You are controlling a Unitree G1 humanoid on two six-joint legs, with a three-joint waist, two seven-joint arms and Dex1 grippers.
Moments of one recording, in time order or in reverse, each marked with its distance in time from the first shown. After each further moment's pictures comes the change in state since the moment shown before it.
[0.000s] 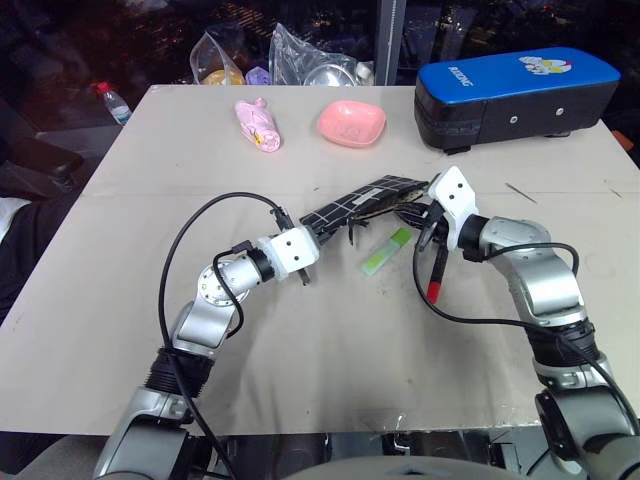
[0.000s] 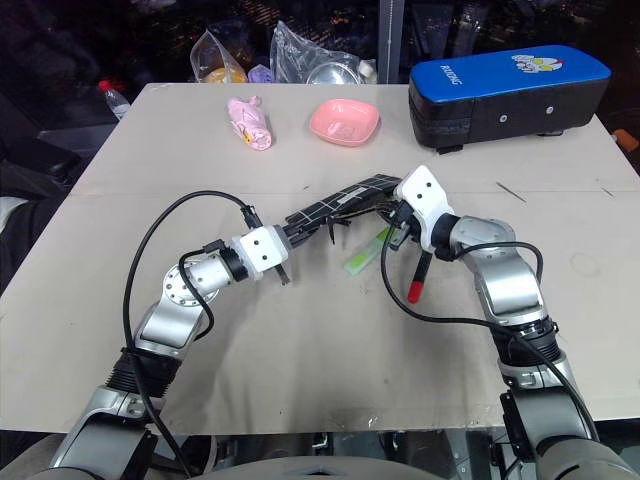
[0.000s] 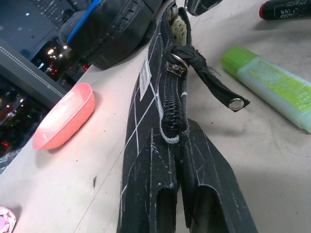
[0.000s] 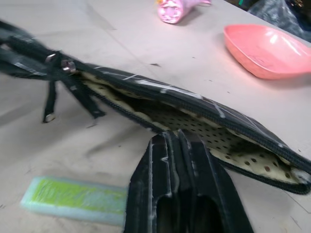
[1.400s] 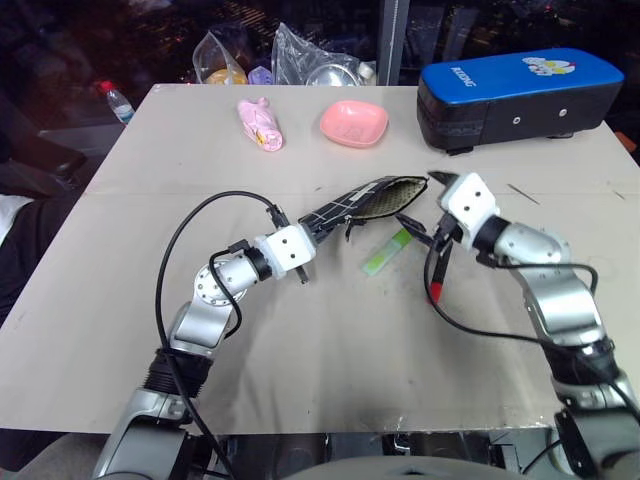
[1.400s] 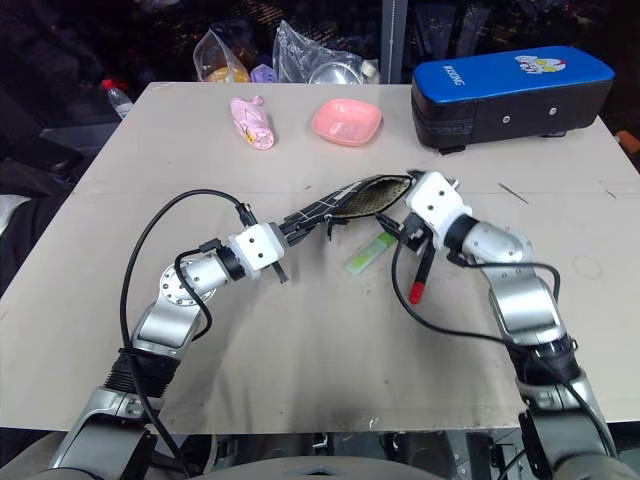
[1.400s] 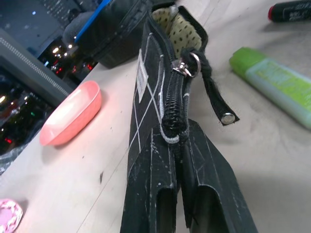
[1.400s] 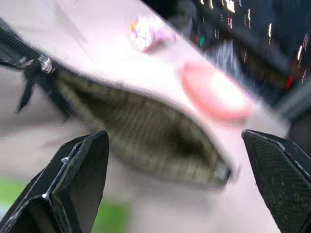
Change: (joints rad) left arm 0.005 0.000 0.017 -0.002 -0.018 0.001 0.000; right arm 0.217 -0.058 -0.038 -0.223 -0.031 -0.095 -0.119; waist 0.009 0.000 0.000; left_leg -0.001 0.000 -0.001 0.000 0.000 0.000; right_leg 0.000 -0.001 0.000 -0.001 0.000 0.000
